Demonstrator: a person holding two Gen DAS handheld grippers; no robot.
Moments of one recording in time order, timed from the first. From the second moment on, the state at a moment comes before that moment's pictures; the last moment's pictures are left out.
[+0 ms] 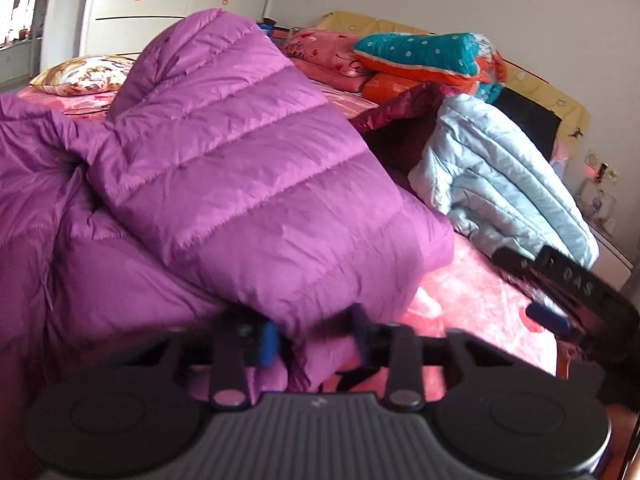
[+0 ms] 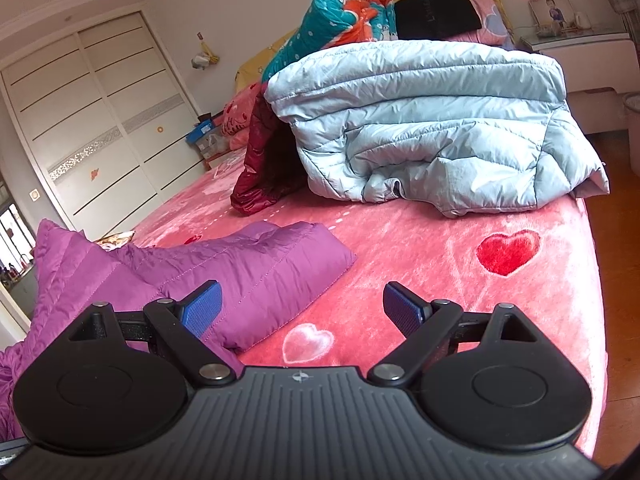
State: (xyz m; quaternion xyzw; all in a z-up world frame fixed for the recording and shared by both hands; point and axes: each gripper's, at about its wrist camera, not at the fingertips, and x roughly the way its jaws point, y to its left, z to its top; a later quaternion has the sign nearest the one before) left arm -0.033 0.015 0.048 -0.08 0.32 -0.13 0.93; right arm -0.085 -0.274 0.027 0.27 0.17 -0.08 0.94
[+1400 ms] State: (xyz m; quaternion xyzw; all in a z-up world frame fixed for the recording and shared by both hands) left arm 0.182 0.297 0.137 -0.08 0.17 0.25 0.95; right arm -0.010 -0.230 0.002 0.16 0.24 -0.04 0.96
